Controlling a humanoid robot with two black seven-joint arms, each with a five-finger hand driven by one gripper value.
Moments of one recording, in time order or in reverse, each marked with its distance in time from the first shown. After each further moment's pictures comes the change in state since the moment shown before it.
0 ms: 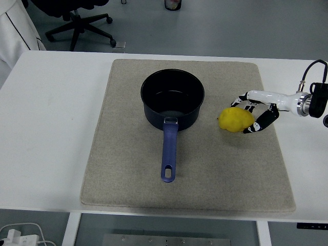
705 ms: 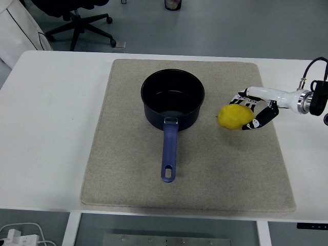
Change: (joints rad) left arm 0.000 0.000 0.000 0.000 0.000 0.000 0.000; right arm 0.005 0.000 0.005 -0.010 0.010 -0.020 0.030
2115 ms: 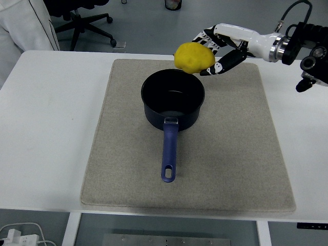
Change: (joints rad) left arm 0.000 0.000 0.000 0.000 0.000 0.000 0.000; right arm 0.269 0.201 -0.028 -0.080 0.327 0.002 0.012
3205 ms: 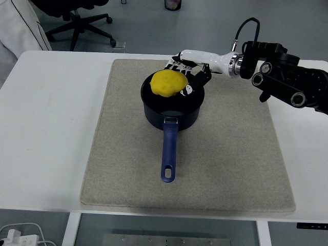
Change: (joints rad) left arm 0.000 0.000 0.000 0.000 0.000 0.000 0.000; right arm 0.005 0.226 -0.154 -0.177 -0.033 -0.034 0.002
